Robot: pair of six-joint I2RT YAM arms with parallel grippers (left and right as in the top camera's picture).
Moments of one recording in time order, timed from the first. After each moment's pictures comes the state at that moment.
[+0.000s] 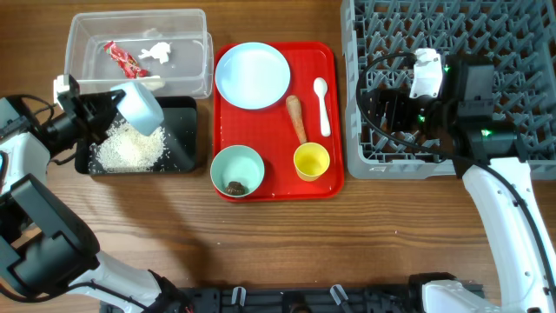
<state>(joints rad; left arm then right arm) 0.63 1.85 1.19 -0.53 1.53 -0.51 0.06 1.31 1.15 -0.67 -0.35 0.10</state>
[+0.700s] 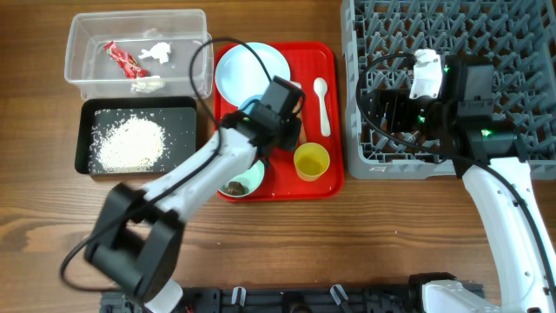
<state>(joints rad) -0.62 1.78 1.21 -0.49 -0.09 -0.27 0.06 1.31 1.15 -0.68 -0.35 0.10</state>
